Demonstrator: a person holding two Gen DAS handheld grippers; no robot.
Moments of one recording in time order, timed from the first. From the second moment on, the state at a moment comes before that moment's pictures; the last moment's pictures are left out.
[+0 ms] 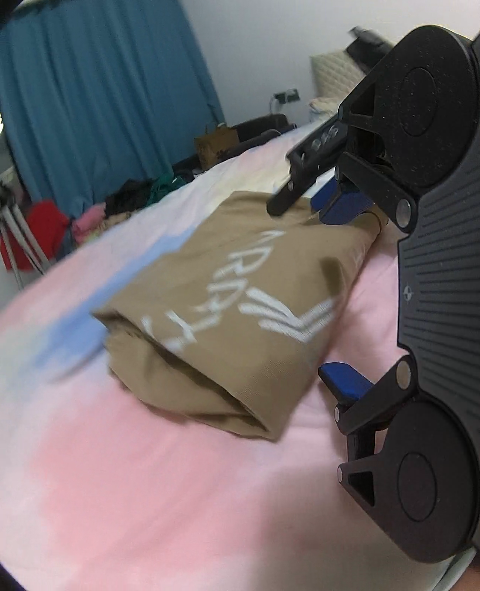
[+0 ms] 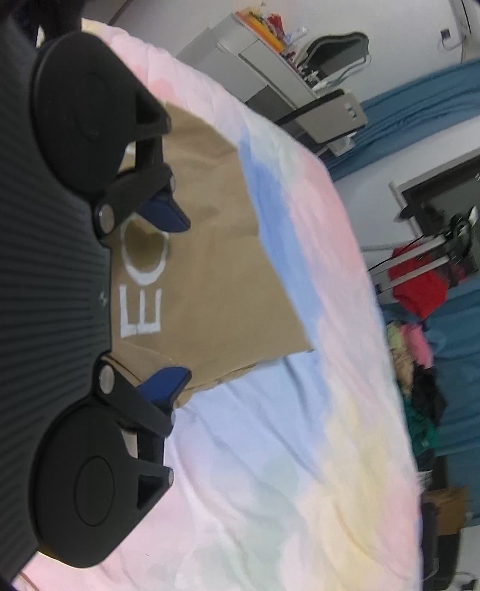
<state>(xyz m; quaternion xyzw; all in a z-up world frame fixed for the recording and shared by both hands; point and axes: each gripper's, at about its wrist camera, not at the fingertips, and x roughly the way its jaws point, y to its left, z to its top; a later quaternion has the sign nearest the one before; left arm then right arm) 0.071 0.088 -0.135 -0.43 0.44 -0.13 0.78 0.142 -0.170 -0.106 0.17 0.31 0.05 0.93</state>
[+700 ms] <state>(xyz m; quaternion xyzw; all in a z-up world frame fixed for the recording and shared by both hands) 0.085 0.119 -0.165 -0.53 0.39 -0.07 0.74 0.137 -0.158 -0.106 0.14 0.32 0.06 0.94</state>
